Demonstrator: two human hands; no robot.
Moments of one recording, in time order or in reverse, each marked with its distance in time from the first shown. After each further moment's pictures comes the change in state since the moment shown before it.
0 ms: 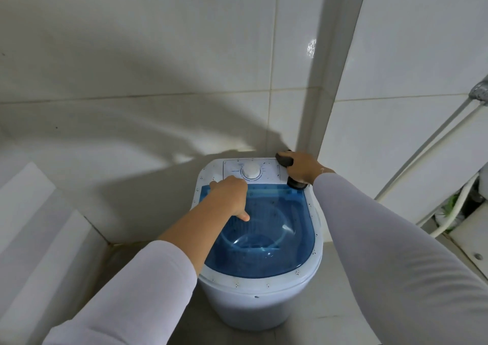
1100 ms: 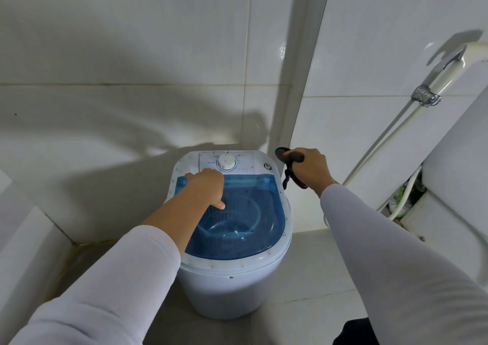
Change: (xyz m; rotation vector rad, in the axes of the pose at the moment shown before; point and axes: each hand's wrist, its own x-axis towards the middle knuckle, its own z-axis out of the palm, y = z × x) left_hand -0.004 0.004 0.004 -0.007 -0.010 -0.039; right_hand -0.065 0.037 -0.019 0.264 0.406 0.093
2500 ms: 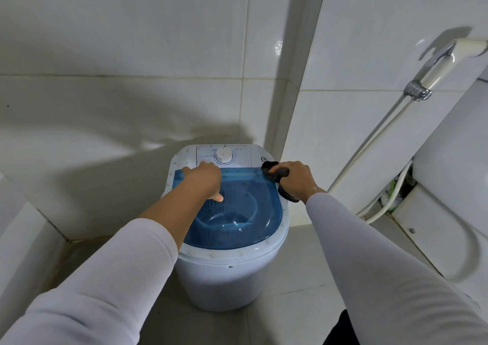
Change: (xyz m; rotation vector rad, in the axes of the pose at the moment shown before) left_hand 0.006 -0.005 0.010 0.034 -0.004 0.025; right_hand -0.030 0.009 0.026 -0.109 -0.143 -0.018
